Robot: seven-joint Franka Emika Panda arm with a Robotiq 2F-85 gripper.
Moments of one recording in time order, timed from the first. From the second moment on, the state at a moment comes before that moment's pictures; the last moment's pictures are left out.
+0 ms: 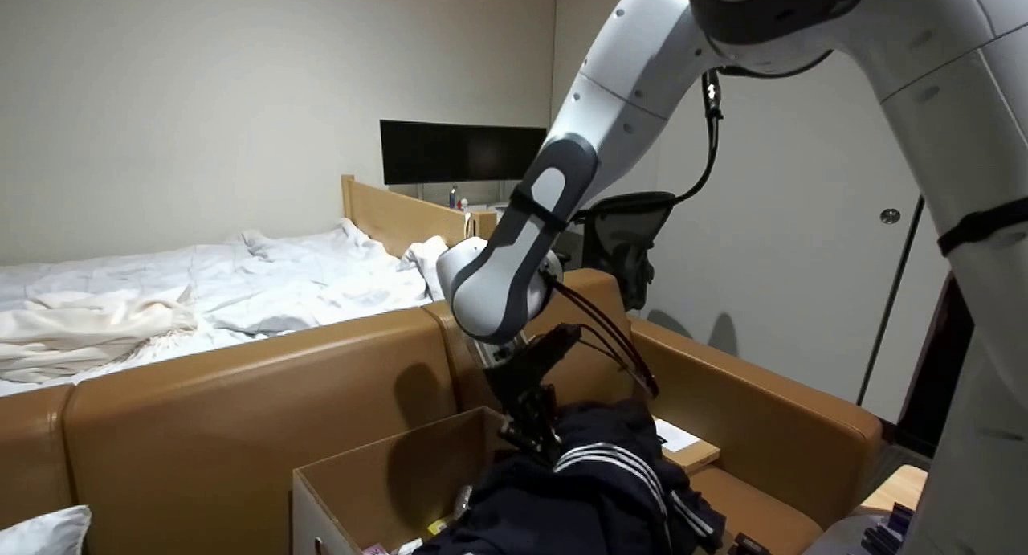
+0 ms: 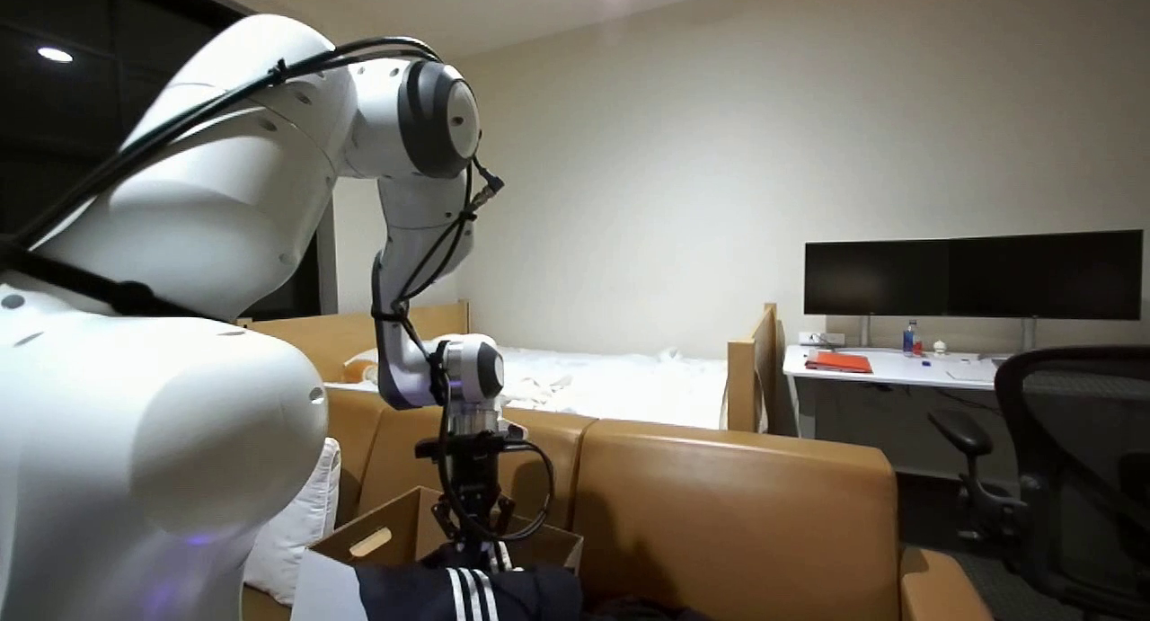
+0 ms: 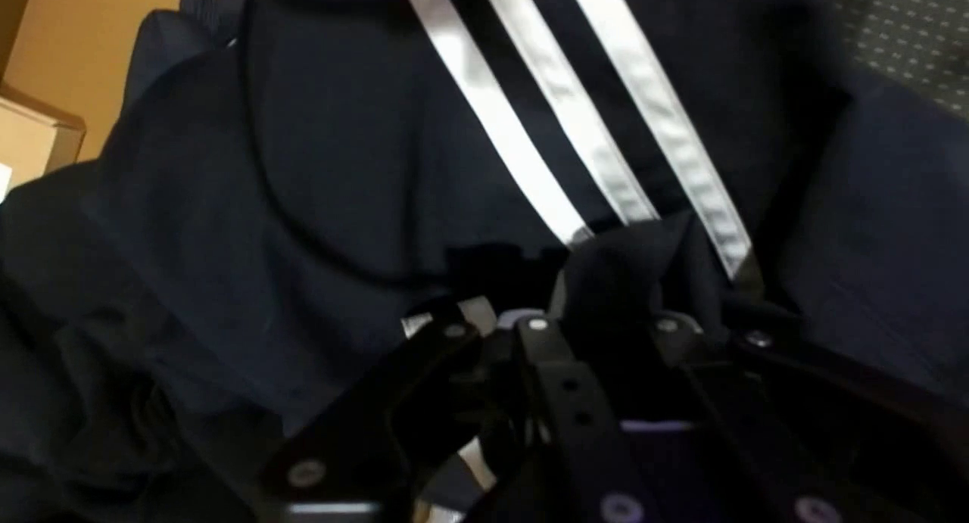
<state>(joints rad) 0.20 0.54 0.14 -2.12 -0.25 2.20 0.13</state>
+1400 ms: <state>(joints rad) 0.39 0.98 0.10 -1.57 -0.28 2.02 0.13</state>
